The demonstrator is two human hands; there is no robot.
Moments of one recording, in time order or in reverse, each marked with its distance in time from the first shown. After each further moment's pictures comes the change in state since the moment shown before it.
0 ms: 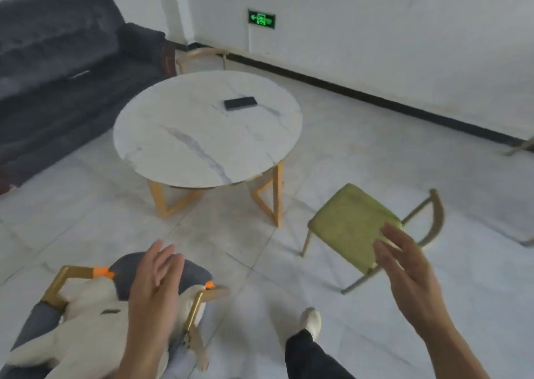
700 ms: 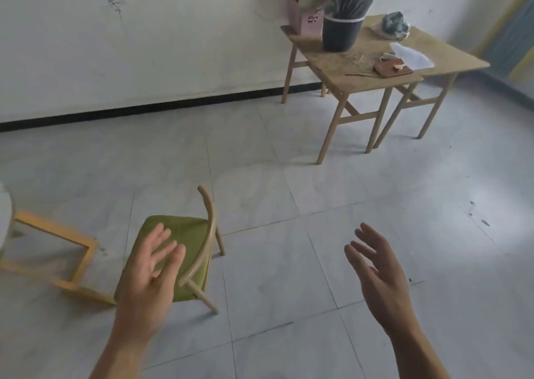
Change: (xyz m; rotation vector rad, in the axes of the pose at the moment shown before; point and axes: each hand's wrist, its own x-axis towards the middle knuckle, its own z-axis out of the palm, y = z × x) left_hand -0.251 0.094 0.518 0.164 -0.886 0.340; right_hand -0.031 0.167 -0.472 0.113 0.707 0.189
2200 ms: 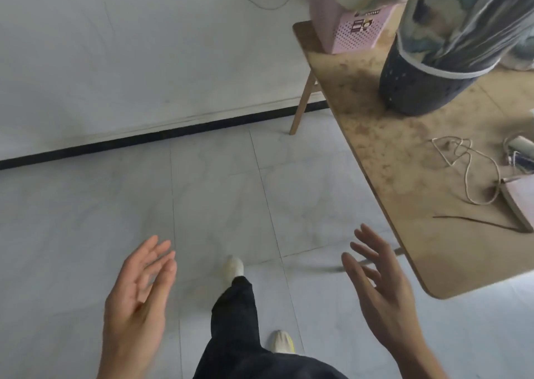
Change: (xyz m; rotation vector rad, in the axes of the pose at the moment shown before) left_hand 1.022 0.135 0.428 -0.028 0.112 -0.107; right_hand 1.091 -0.099 0.266 -0.106 -0.091 0.050
